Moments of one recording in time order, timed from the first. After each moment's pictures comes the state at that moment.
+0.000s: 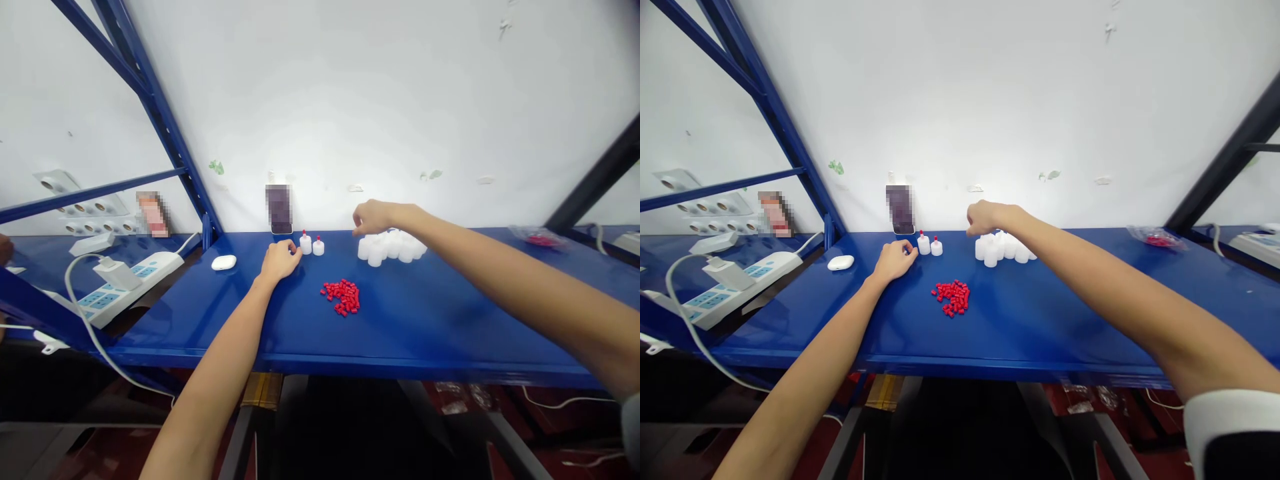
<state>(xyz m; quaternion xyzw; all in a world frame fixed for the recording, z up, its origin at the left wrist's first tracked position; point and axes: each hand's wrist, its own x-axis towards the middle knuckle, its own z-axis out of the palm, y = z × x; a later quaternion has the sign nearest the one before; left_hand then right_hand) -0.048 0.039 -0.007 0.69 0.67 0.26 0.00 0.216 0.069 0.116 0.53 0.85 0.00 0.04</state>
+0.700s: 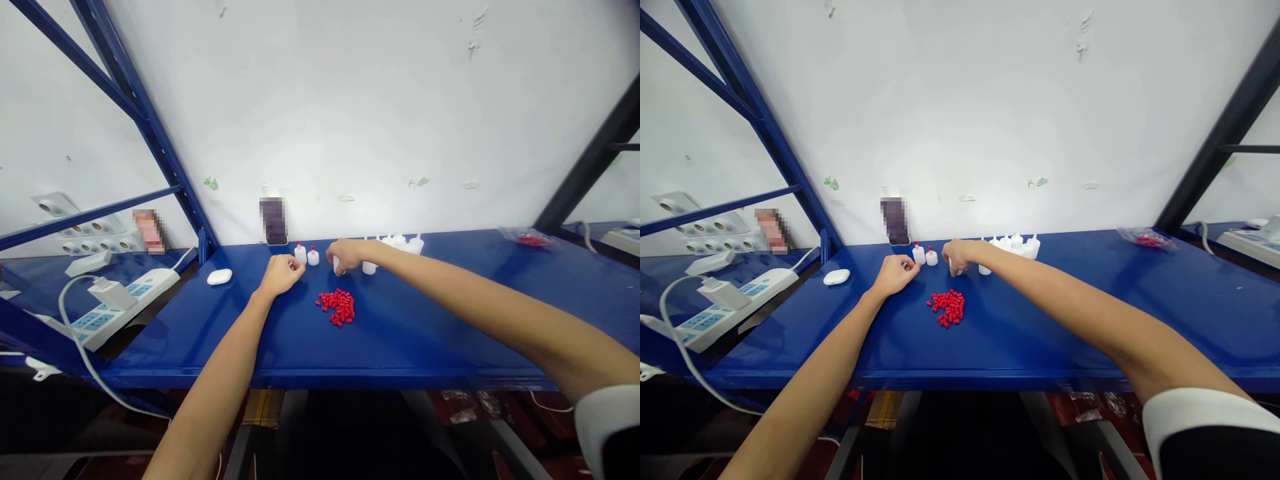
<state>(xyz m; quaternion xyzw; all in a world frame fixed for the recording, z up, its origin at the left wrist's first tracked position) -0.038 0.030 -0.004 0.76 0.56 0.32 0.02 0.177 0.060 0.065 0.45 0.89 -0.06 0.07</state>
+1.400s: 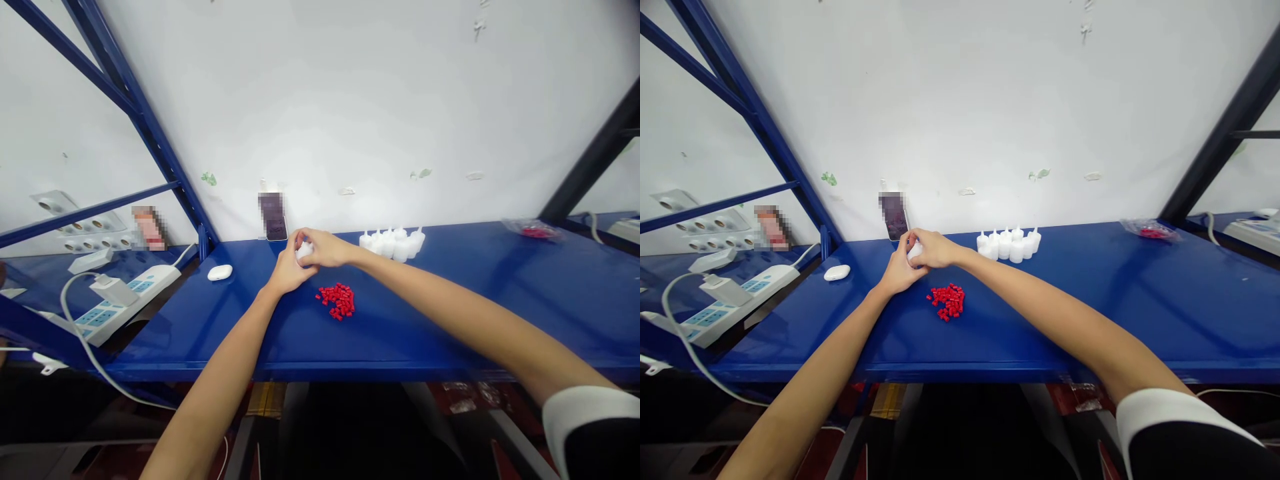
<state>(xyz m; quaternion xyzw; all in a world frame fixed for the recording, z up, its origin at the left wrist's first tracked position) -0.012 0.011 0.005 0.77 0.46 0.42 0.13 0.146 0.038 0.056 0.32 0.87 -0.25 -0.27</state>
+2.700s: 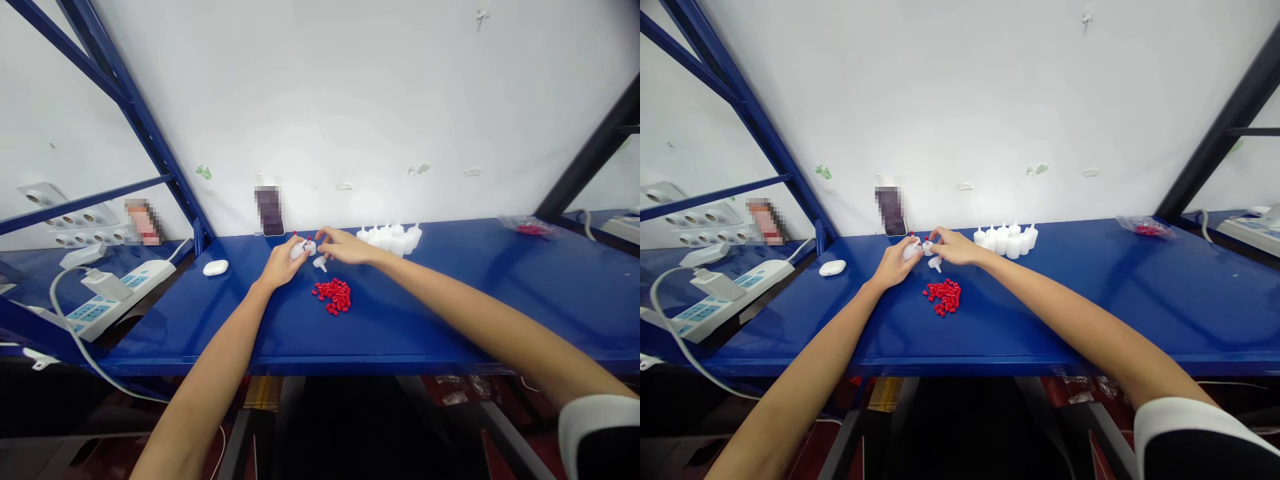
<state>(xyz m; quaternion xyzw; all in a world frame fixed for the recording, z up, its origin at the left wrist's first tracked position) -0.027 0.024 -0.004 0.81 0.47 0.36 0.04 0.187 0.042 0.039 0.41 0.80 -0.34 -0.26</state>
